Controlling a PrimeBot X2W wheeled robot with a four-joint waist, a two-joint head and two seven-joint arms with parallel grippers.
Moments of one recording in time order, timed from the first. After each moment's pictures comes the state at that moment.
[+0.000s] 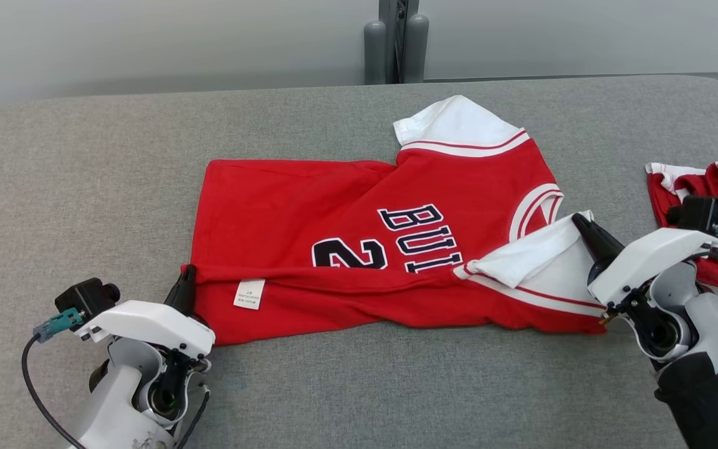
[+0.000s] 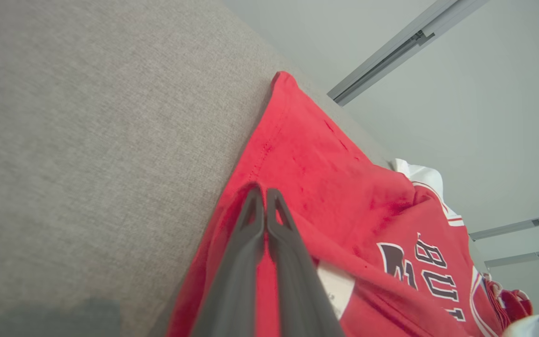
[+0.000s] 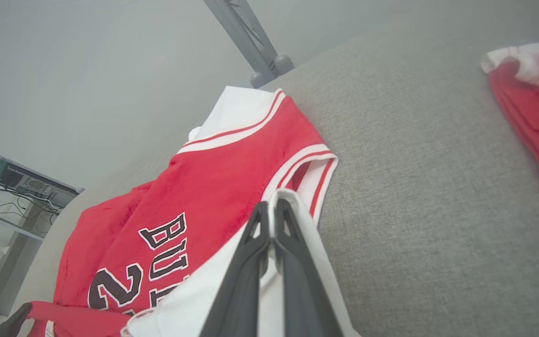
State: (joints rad) left arm -0.46 0.18 -0.40 0.77 -1.16 -0.04 -0.13; right arm -0.56 -0.22 0.27 0.71 0.90 0.13 0.13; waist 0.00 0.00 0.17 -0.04
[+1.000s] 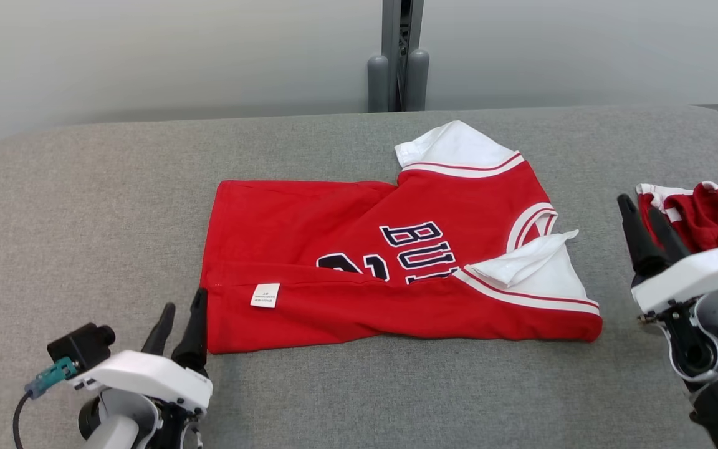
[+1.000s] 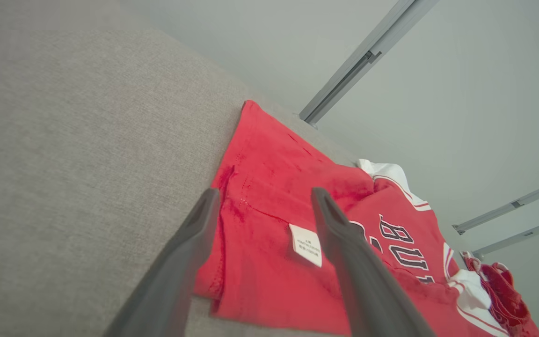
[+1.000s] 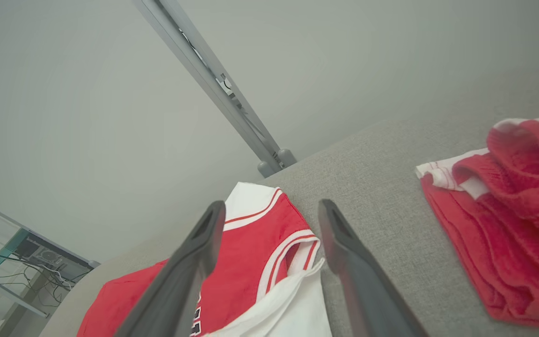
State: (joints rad) left arm -0.27 0.26 -0.43 0.51 -1.09 -0.01 -0.22; right arm -0.53 -0.32 0.35 0.67 1.05 0.13 -0.14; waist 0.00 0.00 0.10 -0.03
